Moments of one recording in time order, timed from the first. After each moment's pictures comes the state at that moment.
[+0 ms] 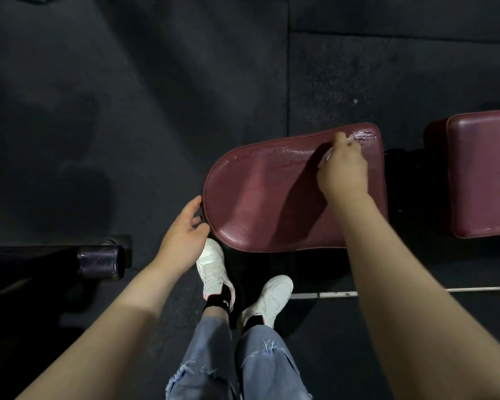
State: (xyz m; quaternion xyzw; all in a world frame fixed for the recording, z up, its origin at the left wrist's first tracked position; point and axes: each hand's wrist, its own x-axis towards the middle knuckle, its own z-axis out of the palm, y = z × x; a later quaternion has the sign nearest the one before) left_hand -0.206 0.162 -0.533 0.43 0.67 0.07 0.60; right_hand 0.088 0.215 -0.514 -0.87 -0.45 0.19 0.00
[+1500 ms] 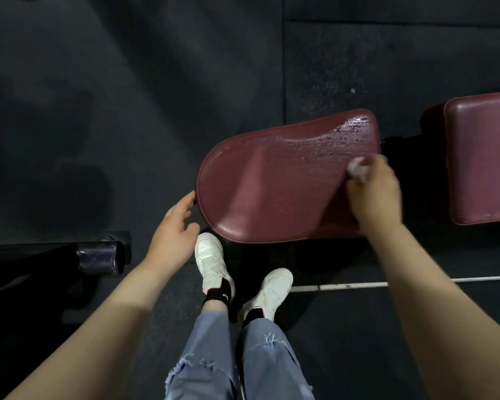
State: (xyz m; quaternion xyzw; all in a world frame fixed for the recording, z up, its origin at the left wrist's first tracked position) left_hand -0.220 0.147 -0.544 0.50 0.67 0.06 0.54; right_hand 0.129 0.137 -0.510 -0.89 -0.40 0.20 0.09
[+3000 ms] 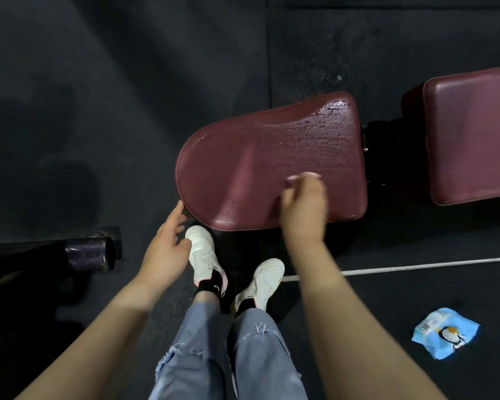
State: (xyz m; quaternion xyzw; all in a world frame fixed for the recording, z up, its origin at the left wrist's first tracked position) left_hand -0.214 0.098 -0.541 0.48 0.68 0.03 0.55; right_hand 0.039 0.099 -0.526 -0.88 -0.37 0.21 0.20
